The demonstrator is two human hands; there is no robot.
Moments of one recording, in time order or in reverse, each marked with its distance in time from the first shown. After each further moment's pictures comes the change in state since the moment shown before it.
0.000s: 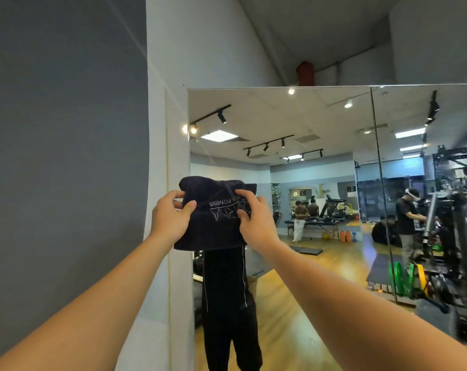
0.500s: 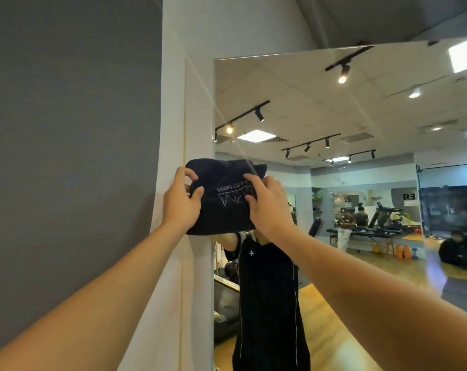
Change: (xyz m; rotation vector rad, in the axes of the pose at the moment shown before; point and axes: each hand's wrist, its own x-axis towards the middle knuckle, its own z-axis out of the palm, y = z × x) left_hand 0.146 -0.087 0.051 0.148 0.194 0.168; right_hand 0.165 0.083 0.105 -0.329 0.029 -0.290
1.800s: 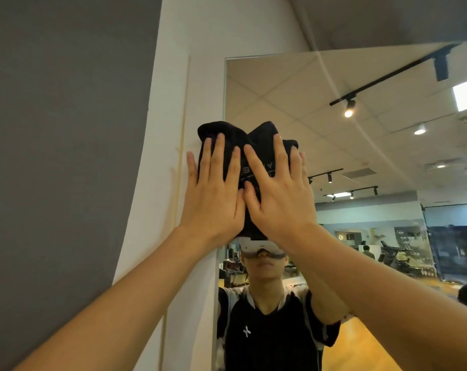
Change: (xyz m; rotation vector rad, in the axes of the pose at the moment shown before) left_hand 0.125 -0.029 0.085 0.718 0.139 0.705; right_hand 0.128 0.019 0.050 -0.428 0.376 -0.259
